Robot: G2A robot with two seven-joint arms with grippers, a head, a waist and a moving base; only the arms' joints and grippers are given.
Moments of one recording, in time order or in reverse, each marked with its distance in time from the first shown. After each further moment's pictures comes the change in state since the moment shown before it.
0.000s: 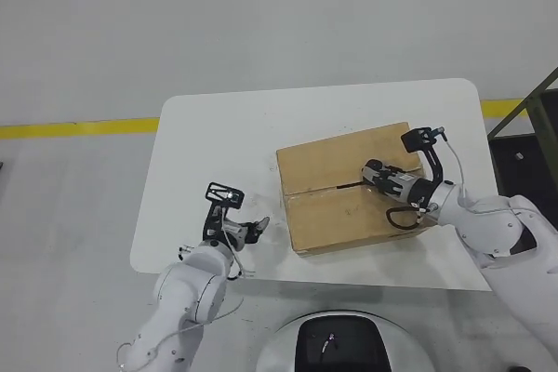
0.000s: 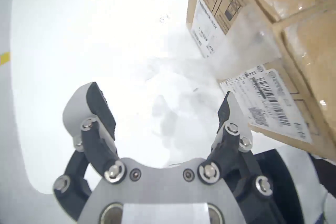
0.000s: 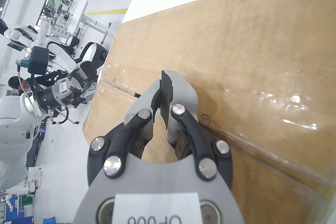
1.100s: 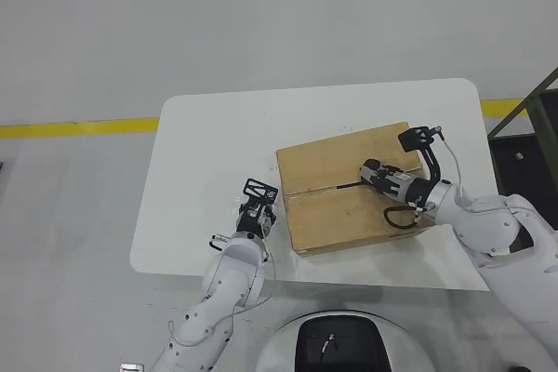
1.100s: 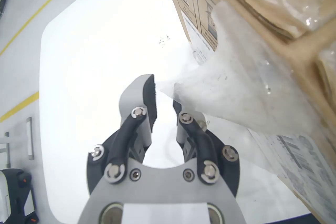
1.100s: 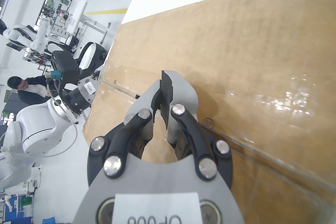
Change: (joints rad) left arm -0.132 -0.088 0.203 0.248 0.242 0.098 0.201; right arm 0.011 -0.008 -0.011 0.001 -0.009 0.009 0.000
